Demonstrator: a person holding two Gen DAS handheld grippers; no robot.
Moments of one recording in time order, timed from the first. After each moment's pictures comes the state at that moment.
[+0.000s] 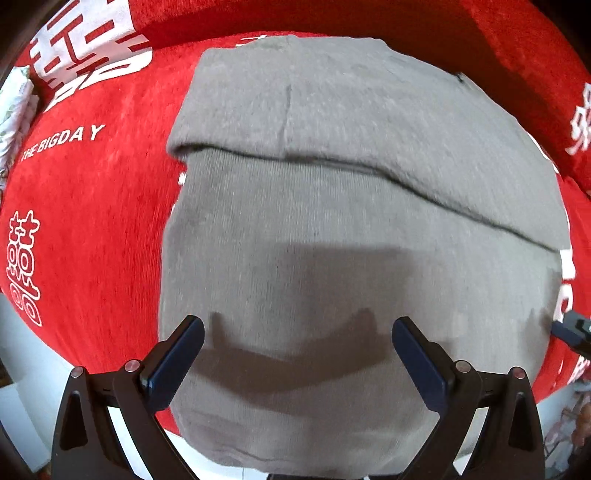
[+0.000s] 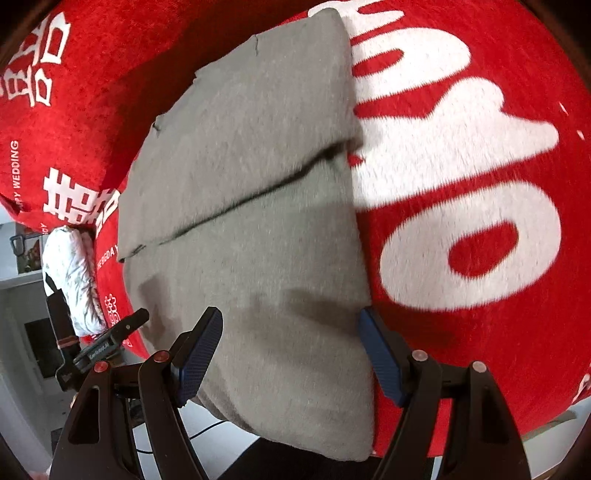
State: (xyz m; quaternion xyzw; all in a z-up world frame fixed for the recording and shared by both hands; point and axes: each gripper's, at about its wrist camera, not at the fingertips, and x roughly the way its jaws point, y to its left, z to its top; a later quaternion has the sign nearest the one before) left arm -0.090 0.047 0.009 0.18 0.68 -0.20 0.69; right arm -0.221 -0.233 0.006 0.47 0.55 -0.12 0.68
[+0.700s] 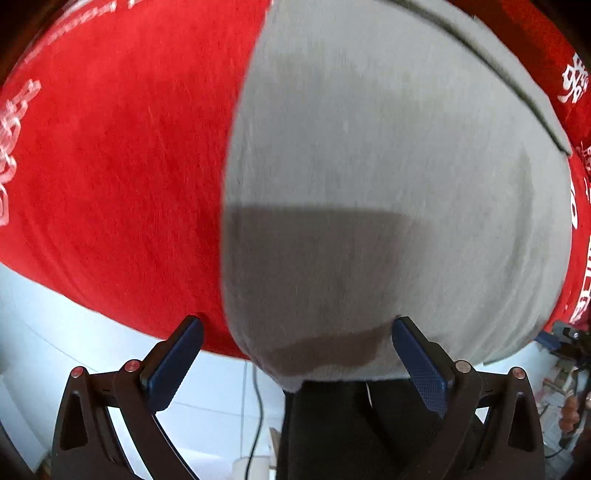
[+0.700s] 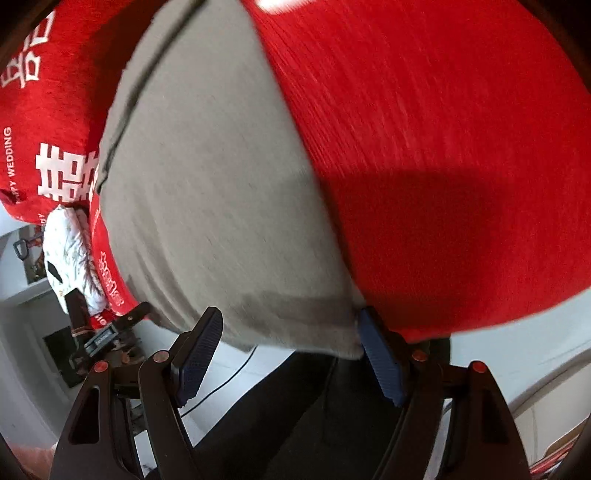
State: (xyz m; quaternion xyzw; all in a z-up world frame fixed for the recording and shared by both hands) left arm -0.152 0.183 -0.042 0.15 0.74 -0.22 0.62; right arm -0.343 -0.128 -0.053 0.54 0.57 -0.11 0.61
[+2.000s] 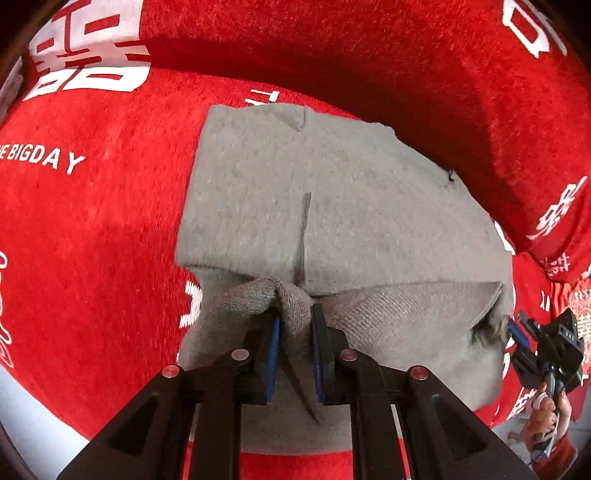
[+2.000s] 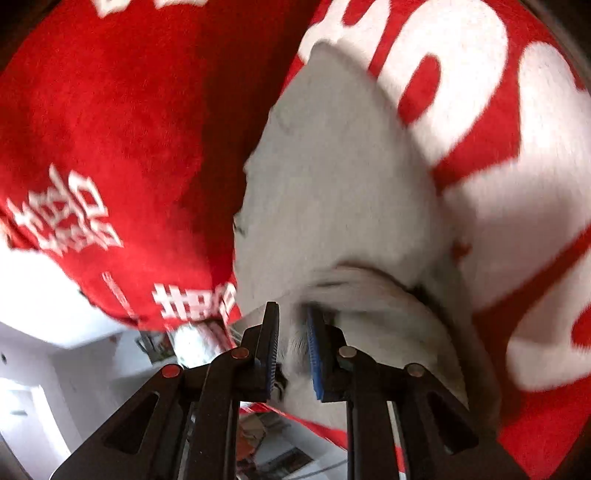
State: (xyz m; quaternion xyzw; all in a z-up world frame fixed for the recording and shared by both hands) left arm 0.006 0.057 0.042 0.05 0.68 -0.25 0.69; right arm -0.163 -0.290 -0.028 0.72 0.32 -0.07 0.61
